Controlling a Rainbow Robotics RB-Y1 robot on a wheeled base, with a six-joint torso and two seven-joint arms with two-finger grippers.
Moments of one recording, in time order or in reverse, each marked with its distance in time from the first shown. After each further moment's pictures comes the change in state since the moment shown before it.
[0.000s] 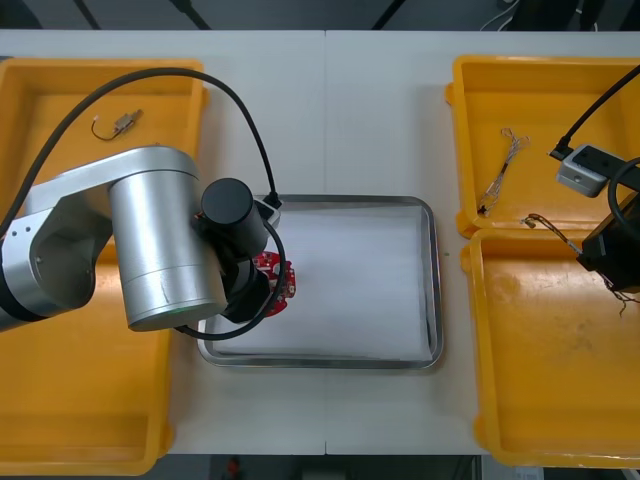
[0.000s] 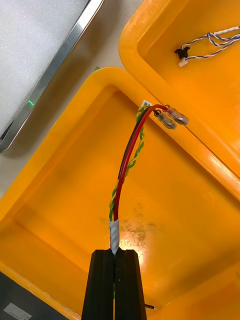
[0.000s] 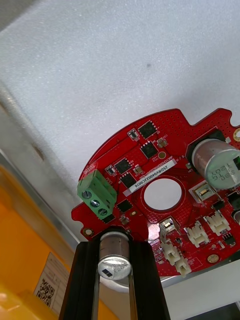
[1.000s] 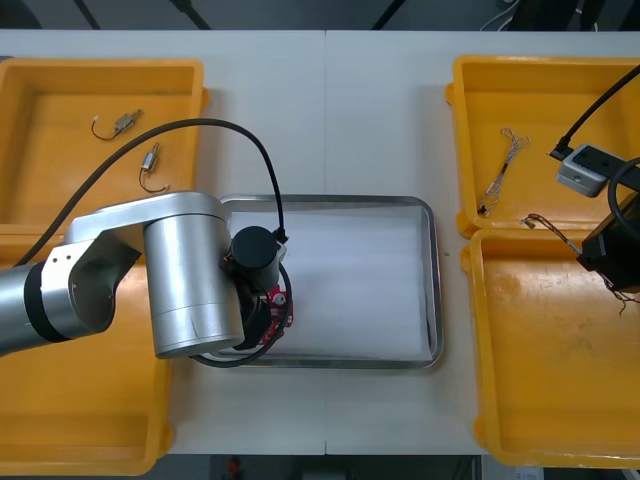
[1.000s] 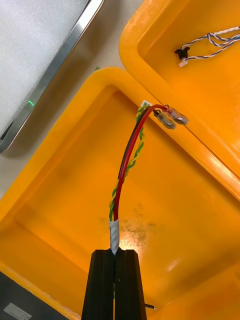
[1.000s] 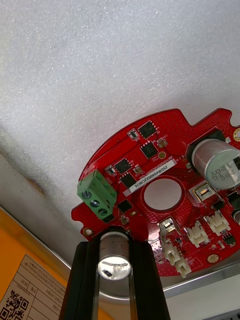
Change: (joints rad) right arm 0.000 0.000 0.000 0.000 0.000 0.000 0.000; left arm 0.000 -0.018 -0.129 0.057 -0.039 -0.029 0.000
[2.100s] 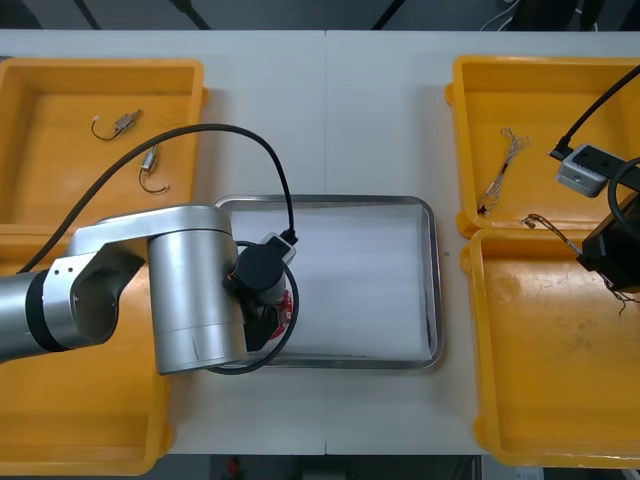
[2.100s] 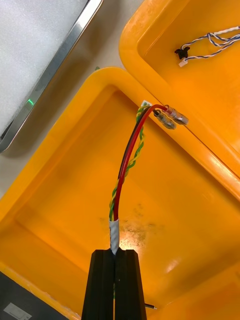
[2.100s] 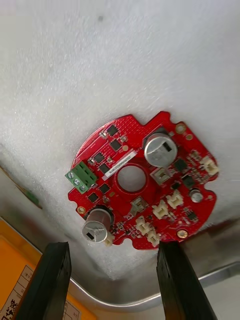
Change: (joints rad) right arm 0.000 0.000 0.000 0.000 0.000 0.000 0.000; left arm -0.006 -0.003 -0.028 -0.051 -0.065 -0.008 0.002
